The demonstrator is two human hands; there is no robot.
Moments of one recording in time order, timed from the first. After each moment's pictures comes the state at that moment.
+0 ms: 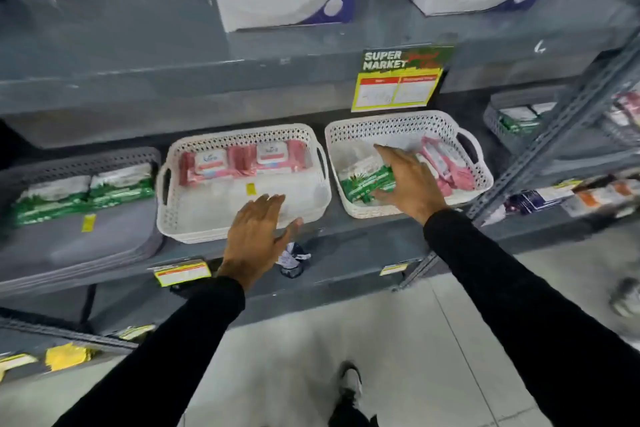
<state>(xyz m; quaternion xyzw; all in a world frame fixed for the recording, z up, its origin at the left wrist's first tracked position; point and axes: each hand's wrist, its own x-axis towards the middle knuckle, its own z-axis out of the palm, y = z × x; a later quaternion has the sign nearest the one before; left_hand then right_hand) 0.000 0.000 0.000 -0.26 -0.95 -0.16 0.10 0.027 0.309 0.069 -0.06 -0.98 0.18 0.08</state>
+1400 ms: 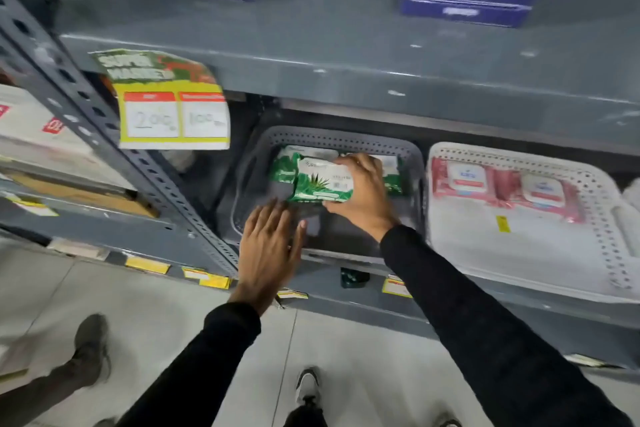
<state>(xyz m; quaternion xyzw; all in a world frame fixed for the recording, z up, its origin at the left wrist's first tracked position) -0.038 -0.395 -0.022 -0.03 -0.98 -0.11 0.17 -0.138 -0.210 0.015 0.16 -0.92 0.36 0.06</state>
